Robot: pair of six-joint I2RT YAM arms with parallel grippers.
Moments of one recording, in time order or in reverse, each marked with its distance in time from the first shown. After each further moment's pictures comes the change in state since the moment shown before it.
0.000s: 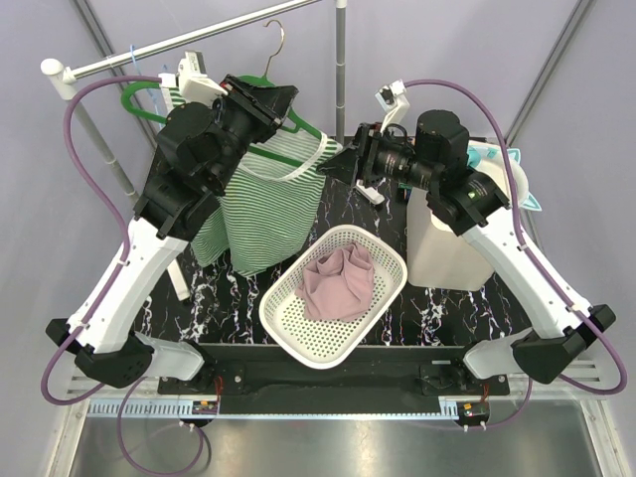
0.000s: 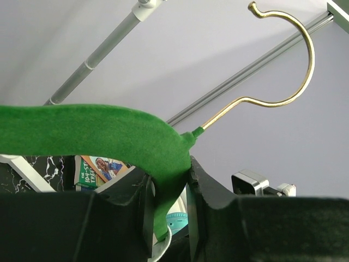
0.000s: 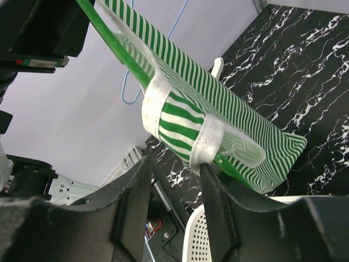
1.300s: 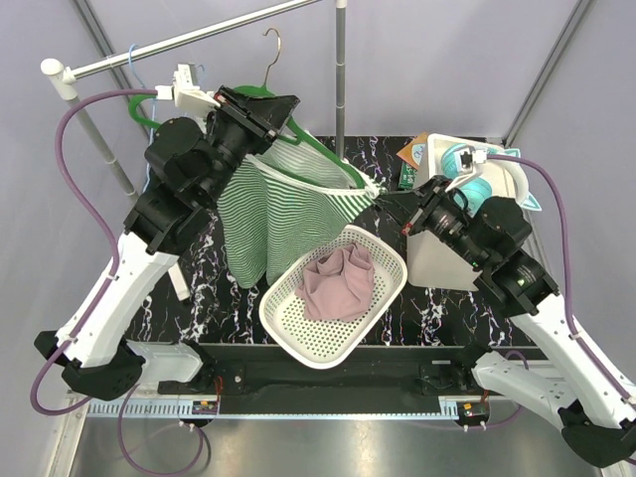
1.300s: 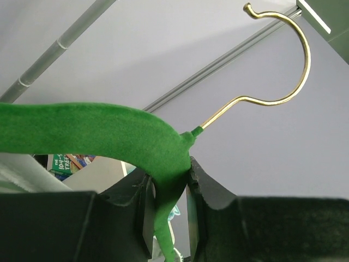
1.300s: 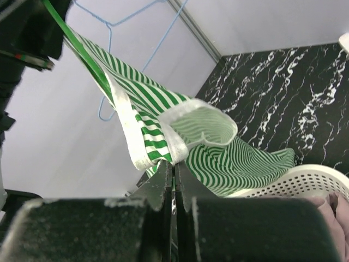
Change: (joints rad) left arm -0.019 -0.081 -0.079 0.028 0.043 -0.072; right arm 0.009 -0.529 -0.540 0.205 0.324 0.122
